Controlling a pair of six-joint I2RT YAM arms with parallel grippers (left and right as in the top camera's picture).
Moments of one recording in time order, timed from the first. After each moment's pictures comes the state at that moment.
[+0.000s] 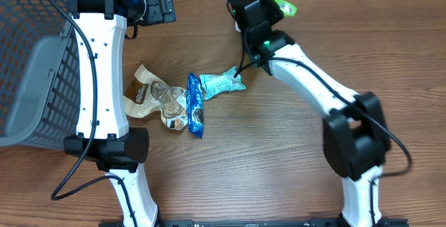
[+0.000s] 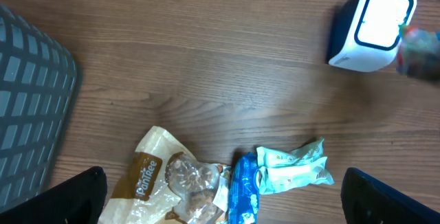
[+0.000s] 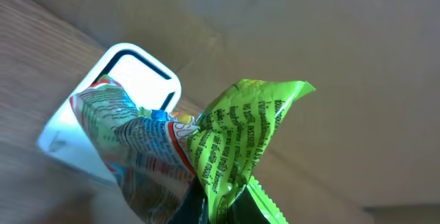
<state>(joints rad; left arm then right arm) -0.07 2.11 2.62 -1.56 -0.02 -0.23 0.53 2.10 1.77 -0.25 0.65 -0.37</state>
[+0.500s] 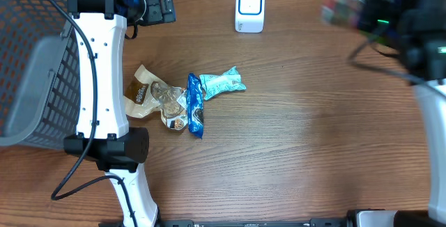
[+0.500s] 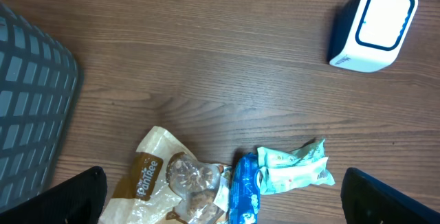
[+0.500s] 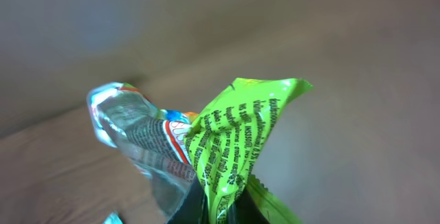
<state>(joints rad) -0.07 2.11 2.62 -1.56 -0.03 -0.23 -0.01 1.53 1.80 -1.01 0.05 0.41</state>
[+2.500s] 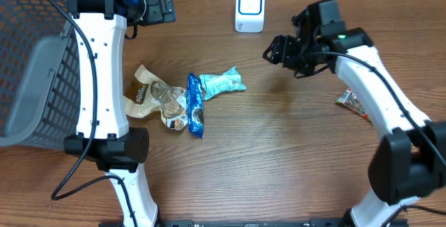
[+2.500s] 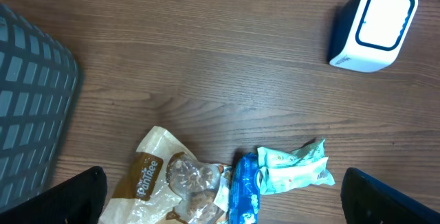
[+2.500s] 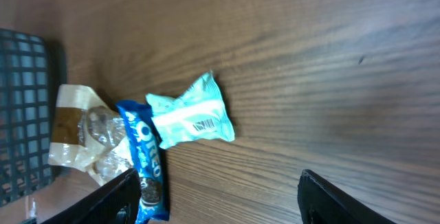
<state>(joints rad) -0.07 2.11 2.62 -1.56 -0.03 -0.23 0.25 1.85 1.54 -0.77 -0.44 0.48</state>
